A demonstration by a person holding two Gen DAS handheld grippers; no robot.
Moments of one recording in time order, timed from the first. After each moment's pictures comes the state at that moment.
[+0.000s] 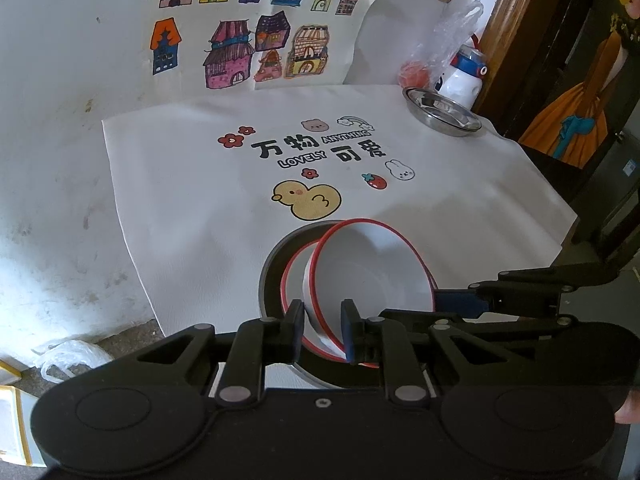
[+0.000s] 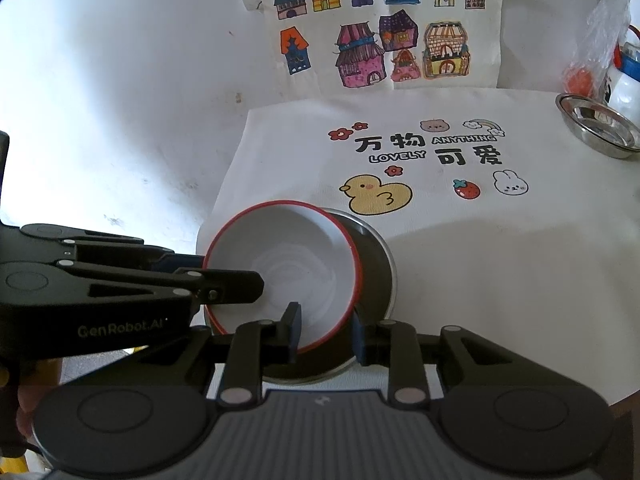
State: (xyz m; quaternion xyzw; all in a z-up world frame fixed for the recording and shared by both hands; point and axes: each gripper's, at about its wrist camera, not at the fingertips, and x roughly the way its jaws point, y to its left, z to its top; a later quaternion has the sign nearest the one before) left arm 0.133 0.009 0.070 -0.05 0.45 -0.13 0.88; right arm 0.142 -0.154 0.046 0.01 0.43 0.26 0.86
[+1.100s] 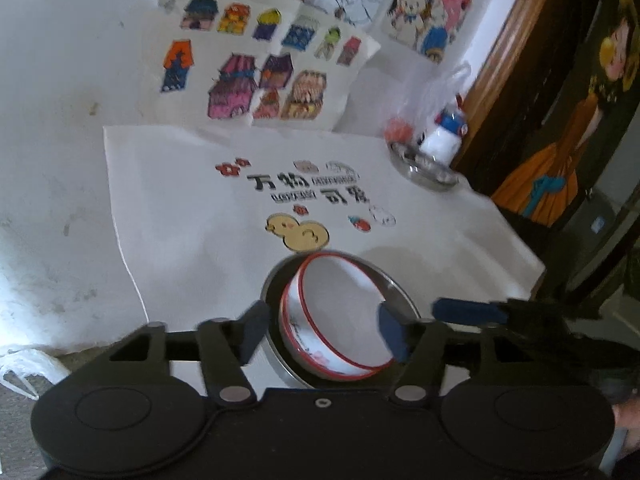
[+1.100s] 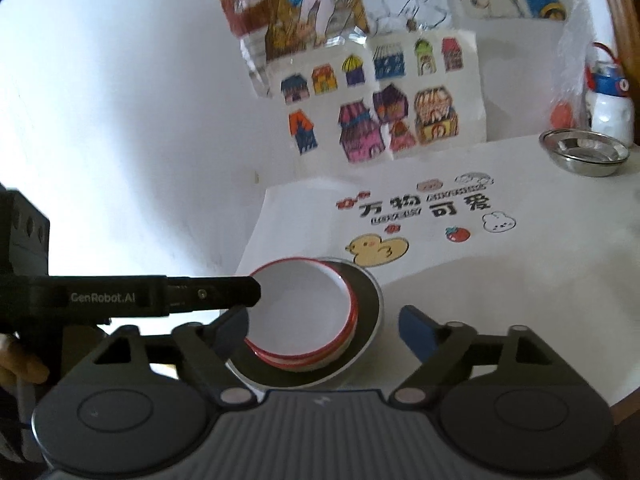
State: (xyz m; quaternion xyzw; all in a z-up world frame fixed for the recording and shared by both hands) left arm 0.111 0.037 0.062 -0.13 0.36 -0.15 0.91; right arm 0.106 -0.198 0.044 0.11 0.31 0.28 0.90
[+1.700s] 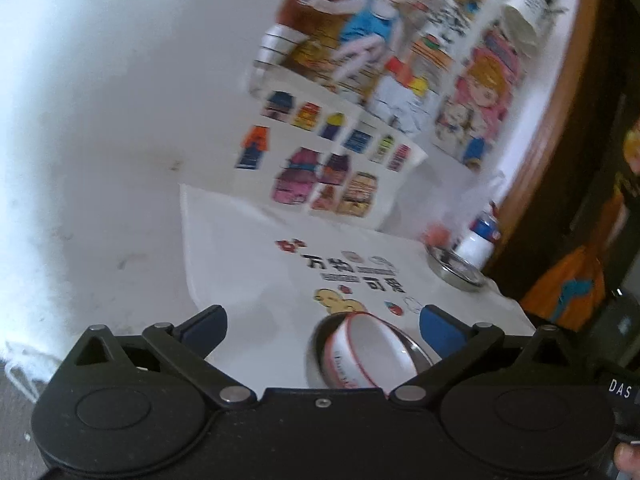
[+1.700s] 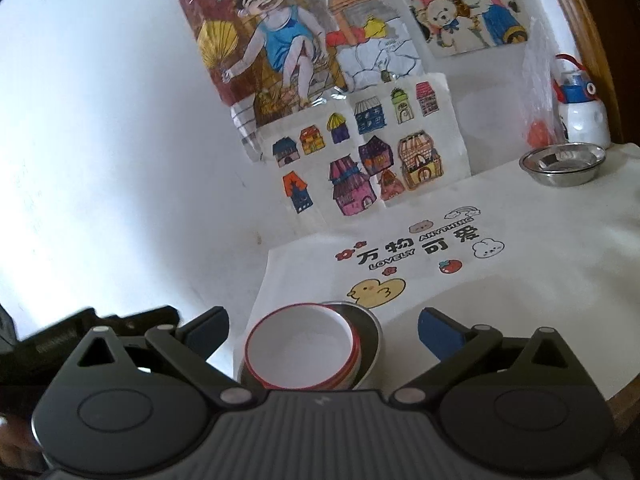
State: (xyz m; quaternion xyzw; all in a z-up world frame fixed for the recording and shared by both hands) left arm 0.049 0.061 0.065 -0.19 0.23 -0.05 0.95; right arm 0.096 -0.212 0.043 0.16 0.24 0.28 0.92
